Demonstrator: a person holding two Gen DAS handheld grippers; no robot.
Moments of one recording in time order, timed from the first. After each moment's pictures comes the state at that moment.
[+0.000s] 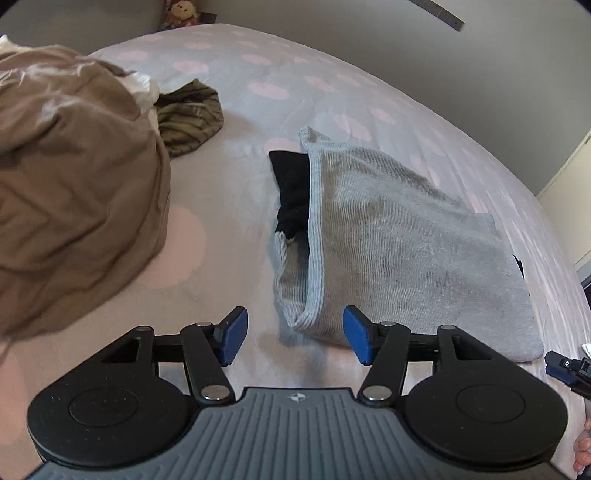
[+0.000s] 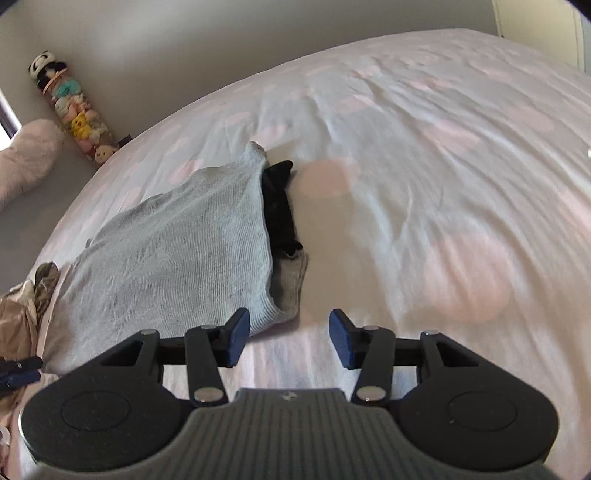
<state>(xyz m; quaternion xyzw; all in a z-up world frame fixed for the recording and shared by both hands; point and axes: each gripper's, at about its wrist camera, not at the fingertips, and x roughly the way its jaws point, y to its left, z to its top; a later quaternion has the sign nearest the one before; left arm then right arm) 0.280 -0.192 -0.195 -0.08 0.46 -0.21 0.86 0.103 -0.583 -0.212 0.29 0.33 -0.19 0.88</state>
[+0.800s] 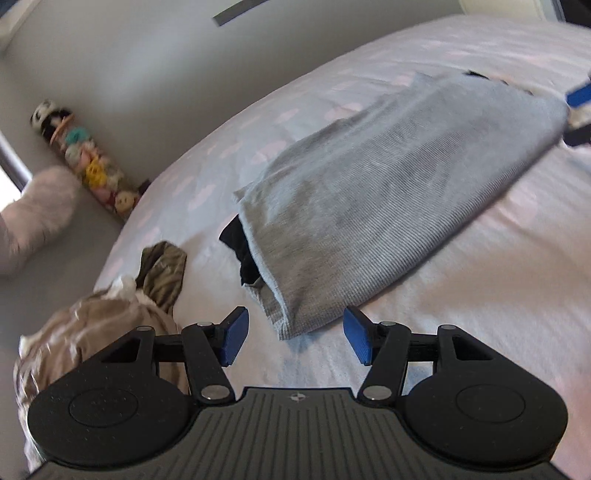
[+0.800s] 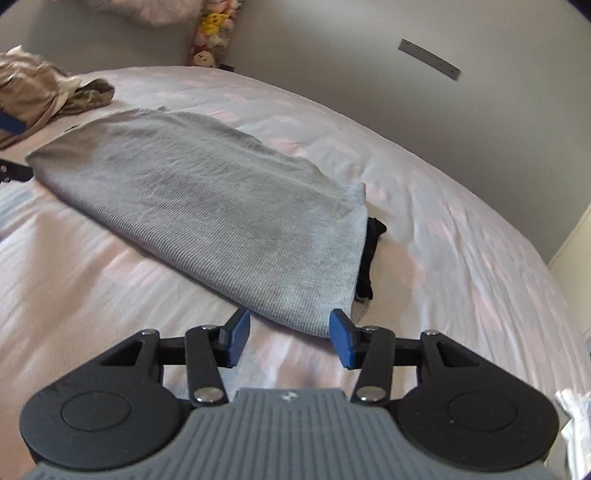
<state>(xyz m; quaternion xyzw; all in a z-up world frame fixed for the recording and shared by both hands) 0.193 -0.287 -0.206 0.41 0.24 -0.23 0.85 0.129 -0.475 -0.222 -0.16 0.35 -0.11 0.92</state>
